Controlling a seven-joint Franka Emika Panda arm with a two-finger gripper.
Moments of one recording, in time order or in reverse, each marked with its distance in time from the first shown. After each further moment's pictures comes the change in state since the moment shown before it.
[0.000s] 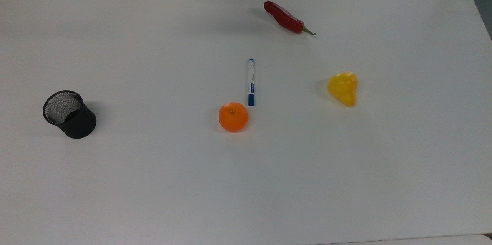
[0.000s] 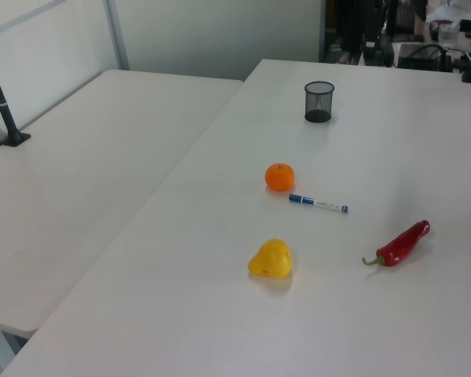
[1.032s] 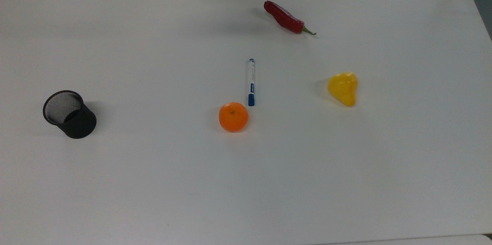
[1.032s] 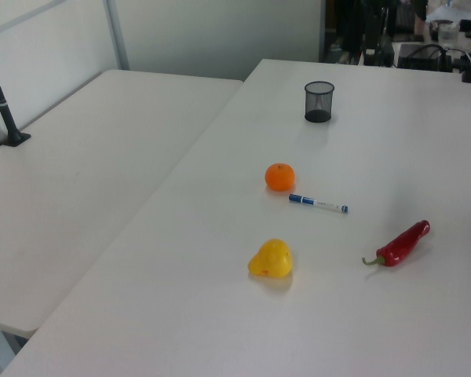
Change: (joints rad) arm 0.026 0.001 0.000 -0.032 0.000 0.013 0.003
